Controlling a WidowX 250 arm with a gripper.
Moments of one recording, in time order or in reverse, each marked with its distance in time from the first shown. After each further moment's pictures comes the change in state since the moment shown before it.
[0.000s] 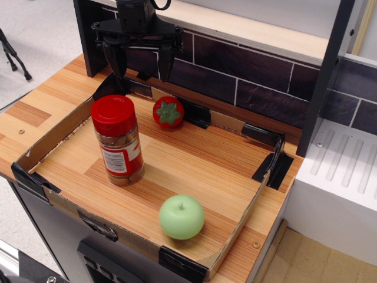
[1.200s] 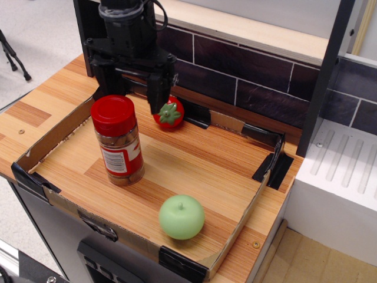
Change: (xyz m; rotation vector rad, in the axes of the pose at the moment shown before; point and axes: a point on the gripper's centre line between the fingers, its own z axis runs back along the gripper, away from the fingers) arm -0.061 -0.004 0.016 -0.031 0.100 -0.288
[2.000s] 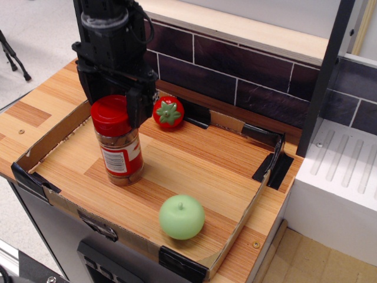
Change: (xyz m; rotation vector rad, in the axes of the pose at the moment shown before) arm -0.021 0.006 0.001 0.042 -0.007 -0.148
